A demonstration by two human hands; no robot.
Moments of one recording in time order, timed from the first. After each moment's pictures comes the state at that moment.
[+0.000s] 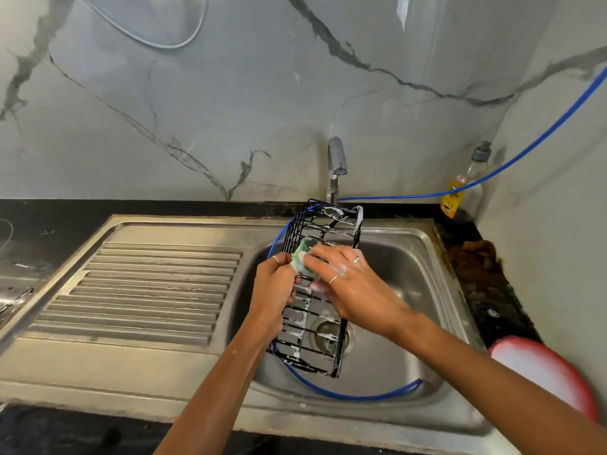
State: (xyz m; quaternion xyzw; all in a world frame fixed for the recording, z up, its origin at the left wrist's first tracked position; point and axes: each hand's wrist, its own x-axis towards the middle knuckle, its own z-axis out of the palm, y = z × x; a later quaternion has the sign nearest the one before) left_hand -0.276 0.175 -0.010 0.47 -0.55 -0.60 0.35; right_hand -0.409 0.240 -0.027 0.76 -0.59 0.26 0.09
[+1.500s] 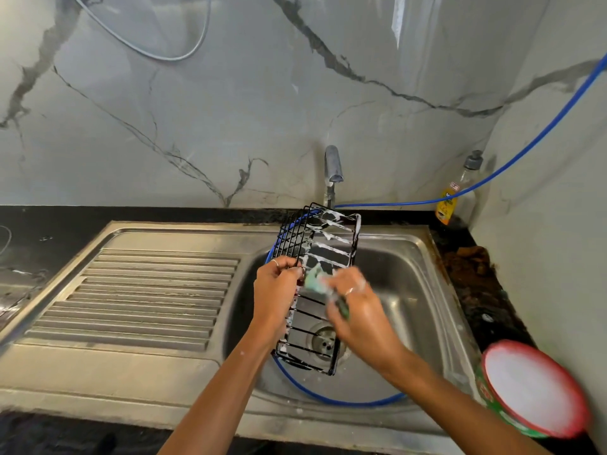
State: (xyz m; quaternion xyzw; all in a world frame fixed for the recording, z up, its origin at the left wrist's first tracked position) left_hand -0.285 0.177 -0.017 0.48 -0.57 -0.55 0.38; right_hand -0.387 0.272 -0.039 0.63 -0.65 0.43 -0.07
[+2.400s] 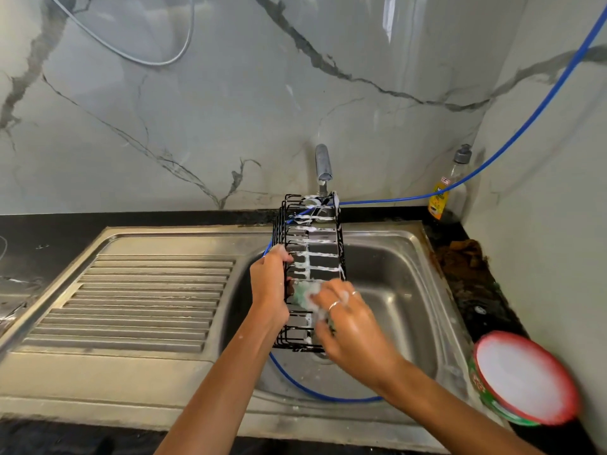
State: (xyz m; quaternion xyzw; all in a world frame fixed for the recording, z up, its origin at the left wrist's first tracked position) left_hand -0.300 0.172 -0.007 0.50 -0.40 -0.66 0.38; right_hand -0.379 0.288 -0.042 0.67 -0.64 0.38 -0.01
